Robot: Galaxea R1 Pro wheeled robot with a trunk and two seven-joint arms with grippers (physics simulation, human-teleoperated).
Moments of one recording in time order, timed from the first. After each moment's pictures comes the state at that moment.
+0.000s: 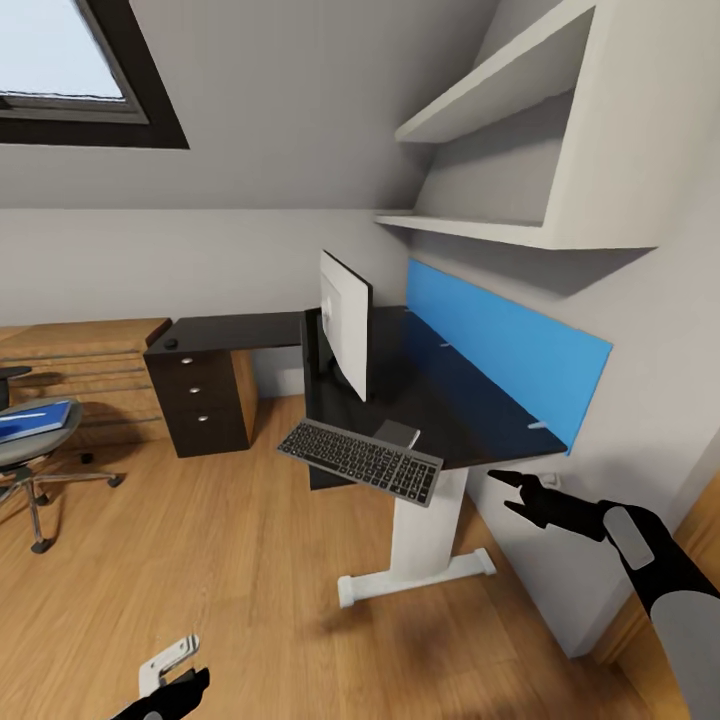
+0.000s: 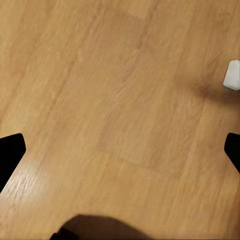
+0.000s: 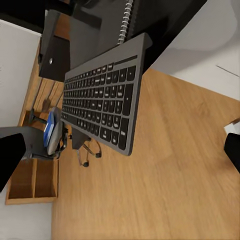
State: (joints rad) left arm -0.12 0.12 -0.03 -0.97 0.65 0.34 0.37; right arm -0.74 -0.31 -0.21 -0.63 -0.66 0.87 0.59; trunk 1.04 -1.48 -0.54
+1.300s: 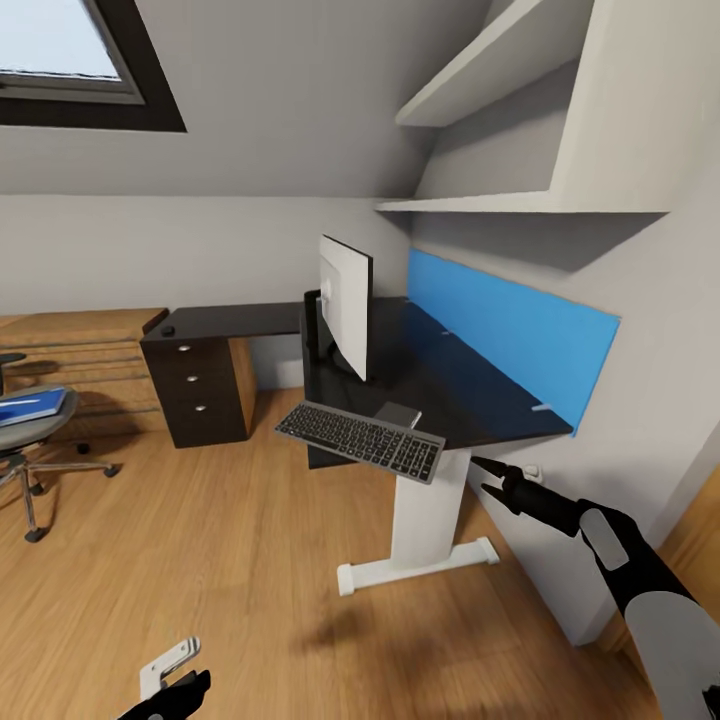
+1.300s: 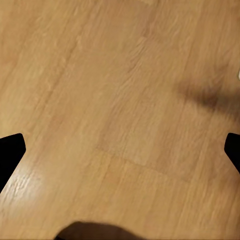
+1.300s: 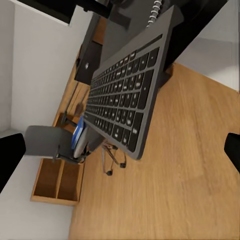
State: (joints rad) left arm -0.12 0.11 -0.03 -0.96 0.65 0.32 0.38; right arm -0.73 -0.24 -0.22 -0.63 -0.66 0.75 0.74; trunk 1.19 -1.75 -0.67
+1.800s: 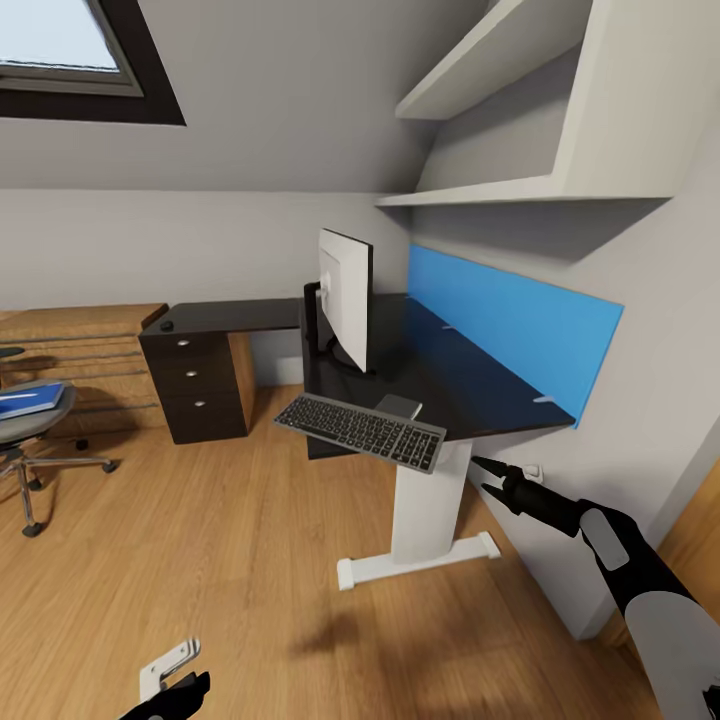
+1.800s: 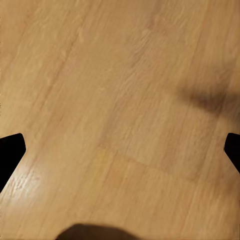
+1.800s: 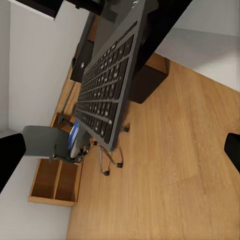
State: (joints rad) left arm -0.12 0.11 -0.03 -0.95 0.65 0.32 0.38; right arm -0.73 -0.24 -0.22 -0.63 -0.66 0.75 0.73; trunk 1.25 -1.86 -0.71
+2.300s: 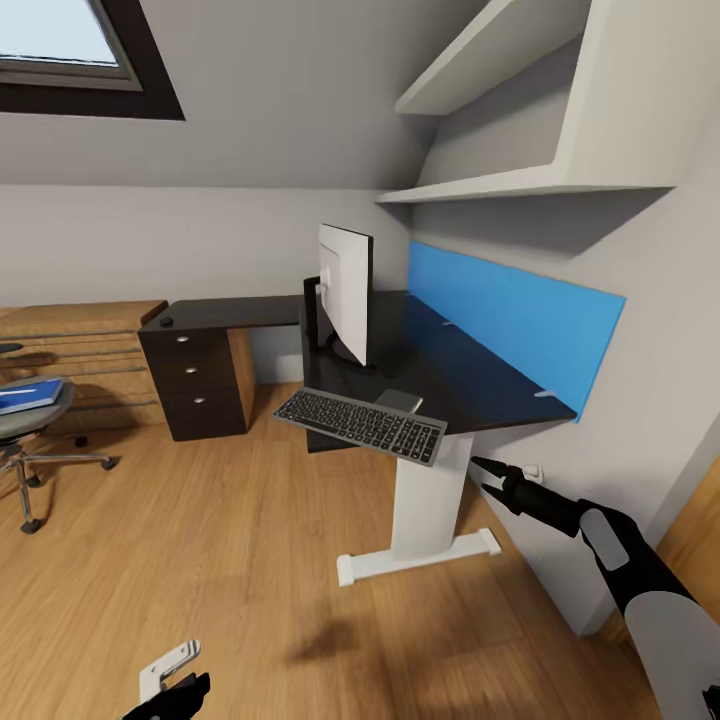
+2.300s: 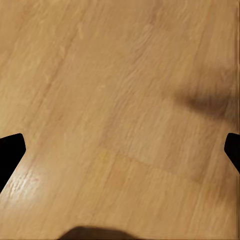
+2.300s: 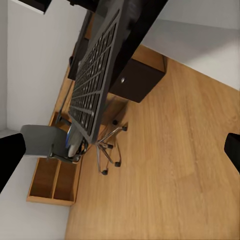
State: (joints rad) left arm -0.12 0.11 -0.03 -0.95 0.65 0.32 0.37; right arm -0.73 -0.24 -0.22 -0.63 -0.66 0.75 0.73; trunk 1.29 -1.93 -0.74
